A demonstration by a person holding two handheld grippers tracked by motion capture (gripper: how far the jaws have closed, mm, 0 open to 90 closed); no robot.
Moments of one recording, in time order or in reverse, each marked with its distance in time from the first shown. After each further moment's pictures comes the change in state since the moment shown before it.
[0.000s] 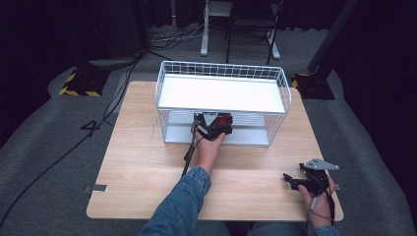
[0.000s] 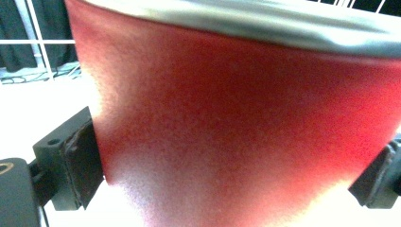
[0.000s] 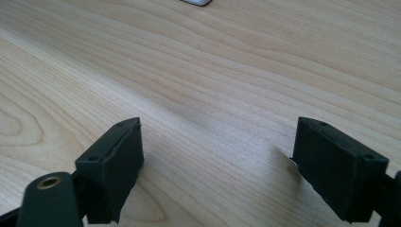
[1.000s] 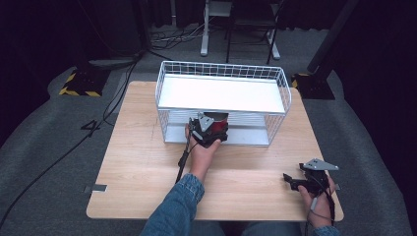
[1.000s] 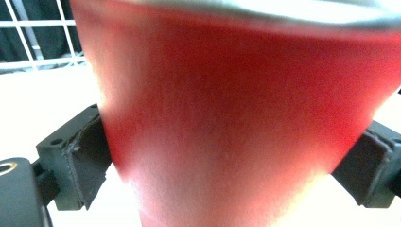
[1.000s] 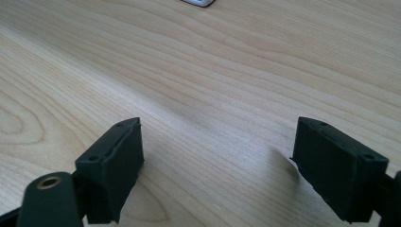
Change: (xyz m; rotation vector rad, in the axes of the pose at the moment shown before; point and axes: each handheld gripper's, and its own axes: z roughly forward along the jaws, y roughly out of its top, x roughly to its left) left arm 0.012 -0.001 -0.032 0.084 0.026 0.169; right arm 0.001 0.000 0.000 -0.002 -0.003 -0.010
